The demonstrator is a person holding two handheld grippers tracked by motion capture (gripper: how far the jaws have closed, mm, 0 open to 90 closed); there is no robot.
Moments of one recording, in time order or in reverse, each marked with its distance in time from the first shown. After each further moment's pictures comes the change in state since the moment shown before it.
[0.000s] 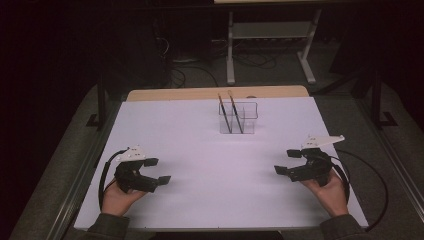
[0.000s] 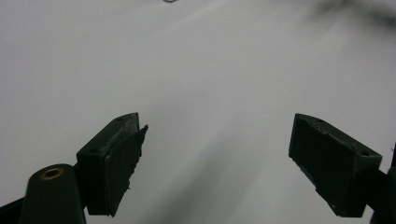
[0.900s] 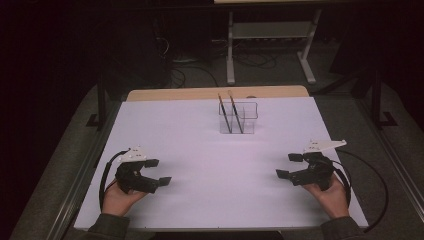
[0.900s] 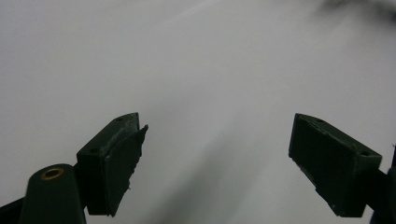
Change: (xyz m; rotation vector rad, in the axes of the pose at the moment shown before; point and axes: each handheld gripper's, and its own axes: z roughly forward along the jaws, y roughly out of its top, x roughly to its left) left arm 0.000 -0.002 0.003 0.015 -0.003 0.001; right arm -0.002 -0.013 0.000 -0.005 0.014 0.006
